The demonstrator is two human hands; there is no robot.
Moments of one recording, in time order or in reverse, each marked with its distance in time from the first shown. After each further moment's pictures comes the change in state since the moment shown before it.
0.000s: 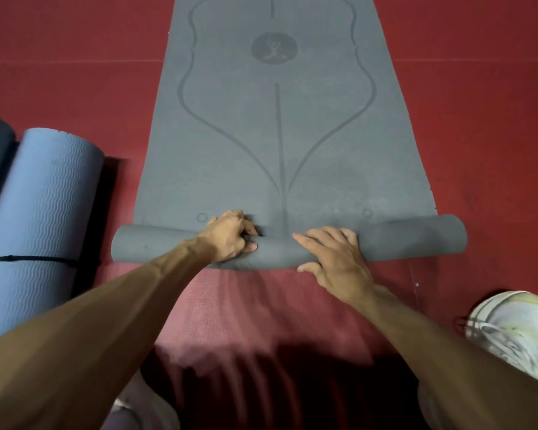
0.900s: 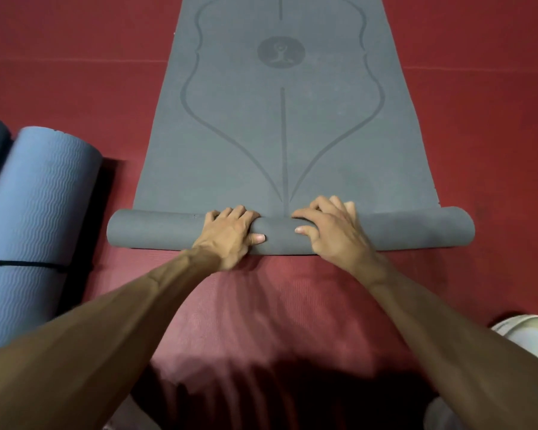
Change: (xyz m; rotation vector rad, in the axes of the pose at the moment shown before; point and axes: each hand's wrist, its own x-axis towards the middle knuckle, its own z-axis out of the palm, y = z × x) left_hand 0.006 0.003 0.003 0.239 0.203 0.016; right_hand 0.068 0.015 -0.012 0.045 0.037 0.063
